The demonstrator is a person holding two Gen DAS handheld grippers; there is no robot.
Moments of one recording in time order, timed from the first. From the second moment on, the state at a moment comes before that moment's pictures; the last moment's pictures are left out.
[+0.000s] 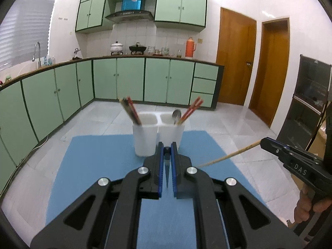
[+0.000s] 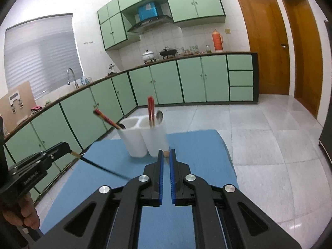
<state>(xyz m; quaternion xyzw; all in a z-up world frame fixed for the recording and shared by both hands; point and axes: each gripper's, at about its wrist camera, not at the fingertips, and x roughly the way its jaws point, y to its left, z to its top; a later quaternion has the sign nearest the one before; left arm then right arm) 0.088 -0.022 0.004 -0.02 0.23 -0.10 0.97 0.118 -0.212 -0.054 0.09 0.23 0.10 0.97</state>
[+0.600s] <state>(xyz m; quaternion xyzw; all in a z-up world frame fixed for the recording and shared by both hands) 0.108 -0.022 0.052 -0.03 0.18 -0.11 0.98 0.149 -0.193 0.011 0.09 0.18 0.16 0.97</state>
